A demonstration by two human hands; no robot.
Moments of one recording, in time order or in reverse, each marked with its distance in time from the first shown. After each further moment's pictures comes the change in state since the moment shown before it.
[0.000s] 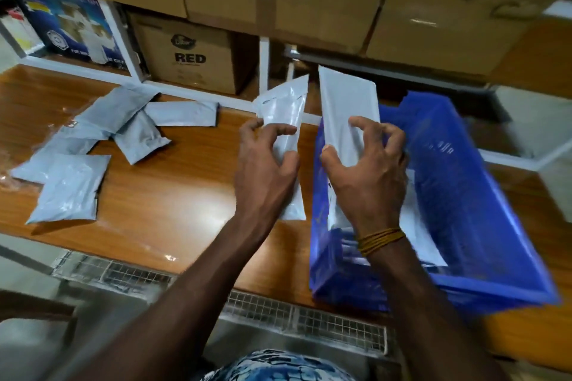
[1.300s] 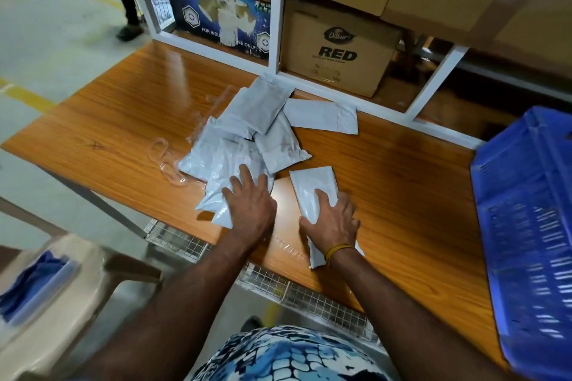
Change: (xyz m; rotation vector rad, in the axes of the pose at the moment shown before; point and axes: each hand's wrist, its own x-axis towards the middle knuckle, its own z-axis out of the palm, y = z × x) left_hand 0.079 -0.372 -0.200 0.983 -0.264 -0.293; right_hand -0.133 -0.179 0.350 -0.449 -0.759 -0.006
